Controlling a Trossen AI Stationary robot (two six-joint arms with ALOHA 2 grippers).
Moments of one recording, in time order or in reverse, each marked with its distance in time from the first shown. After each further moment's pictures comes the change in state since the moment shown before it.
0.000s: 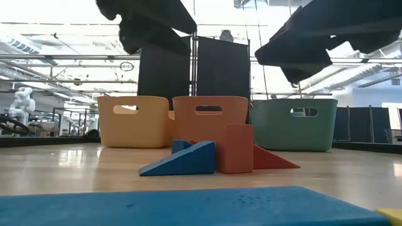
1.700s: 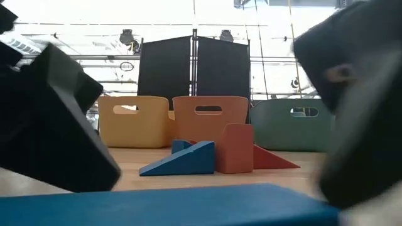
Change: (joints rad) left arm -0.295 0.452 0.002 0.549 -0.070 -0.009; right arm 0.186 0.399 0.449 -0.312 0.164 0.073
